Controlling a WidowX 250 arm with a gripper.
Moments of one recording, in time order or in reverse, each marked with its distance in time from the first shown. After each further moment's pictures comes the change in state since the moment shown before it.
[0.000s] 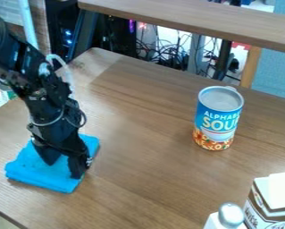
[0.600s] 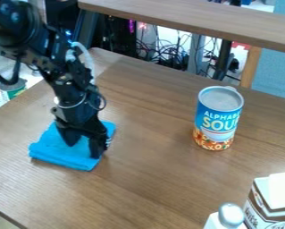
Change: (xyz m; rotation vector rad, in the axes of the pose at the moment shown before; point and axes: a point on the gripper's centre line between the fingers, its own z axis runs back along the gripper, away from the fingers) arm 0.047 -0.006 -0.007 -0.006 -0.037 -0.026
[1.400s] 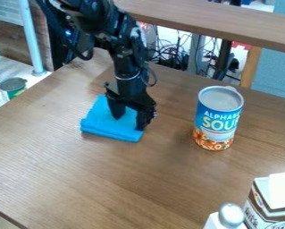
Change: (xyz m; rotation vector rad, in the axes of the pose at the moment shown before) arm 0.090 -0.025 -0.013 0.019 0.015 -0.053
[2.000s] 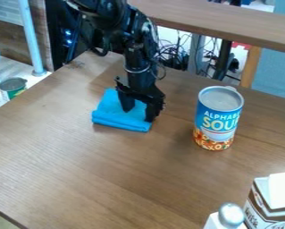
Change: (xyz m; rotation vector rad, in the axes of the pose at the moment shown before) arm 0.019 0.000 -0.009 -0.009 0.016 -0.014
